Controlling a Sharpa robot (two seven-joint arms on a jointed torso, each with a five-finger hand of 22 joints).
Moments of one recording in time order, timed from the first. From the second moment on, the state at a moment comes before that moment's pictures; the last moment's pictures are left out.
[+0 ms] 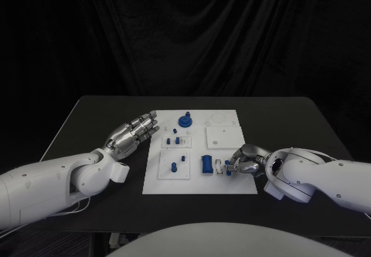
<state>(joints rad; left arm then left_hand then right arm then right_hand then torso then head) 1.03 -0.95 -0.21 1.48 0.00 0.14 0.66 1.32 0.28 -0.05 0.10 0.46 0.19 0.09 0.03 0.03 0.05 0.12 0.04 0.02 0.00 0.15 0.00 0.00 0.08 0.00 0.17 0.00 0.01 1.11 -0.96 -0.24 1.76 -0.97 -0.31 -0.38 1.13 -0.04 0.36 0.07 0.56 0.87 0.06 0.46 0.69 1.47 -0.02 1.57 1.31 1.47 -0.09 1.50 1.31 0.04 1.47 0.02 1.38 1.31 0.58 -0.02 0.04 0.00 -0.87</state>
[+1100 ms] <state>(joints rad) 1.03 -0.94 -0.21 1.47 0.00 0.14 0.66 1.32 0.28 -0.05 0.10 0.46 0.19 0.09 0.03 0.03 0.05 0.12 0.04 0.02 0.00 0.15 0.00 0.00 0.08 0.00 0.17 0.00 0.01 1.11 -0.88 -0.24 1.67 -1.01 -0.29 -0.38 1.02 -0.02 0.33 0.11 0.39 0.88 0.05 0.46 0.67 1.47 -0.02 1.57 1.31 1.47 -0.09 1.49 1.31 0.04 1.47 0.02 1.36 1.31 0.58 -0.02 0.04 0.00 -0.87</state>
